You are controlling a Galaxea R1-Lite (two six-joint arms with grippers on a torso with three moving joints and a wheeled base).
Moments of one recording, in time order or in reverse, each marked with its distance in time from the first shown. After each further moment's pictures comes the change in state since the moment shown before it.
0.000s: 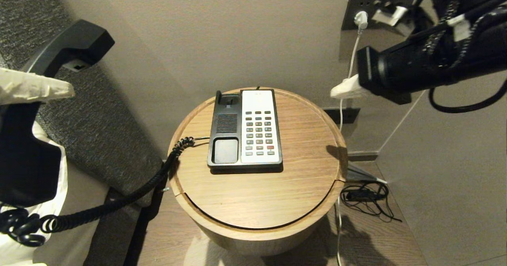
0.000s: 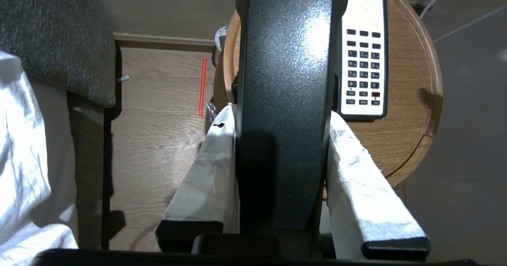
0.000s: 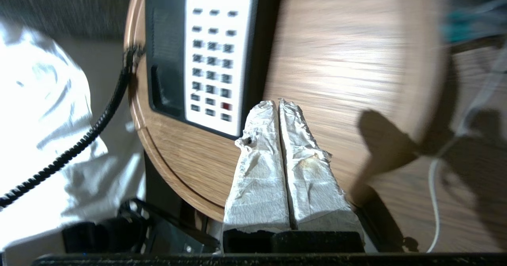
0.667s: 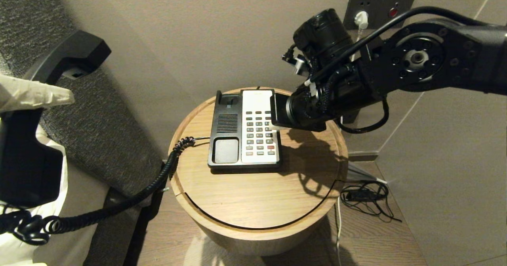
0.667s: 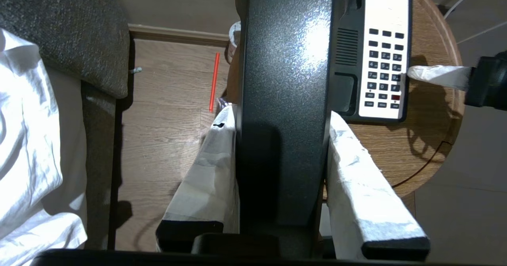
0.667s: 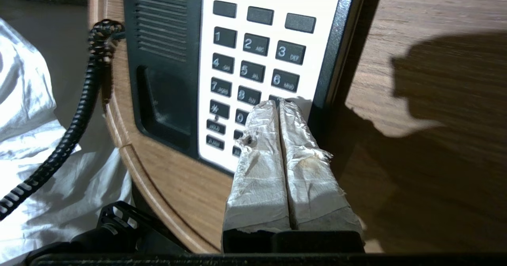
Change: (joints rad) left arm 0.046 0.002 0.028 0.001 -0.002 -0.006; right arm 0.182 0.305 -0.168 -0.016 -0.123 0.063
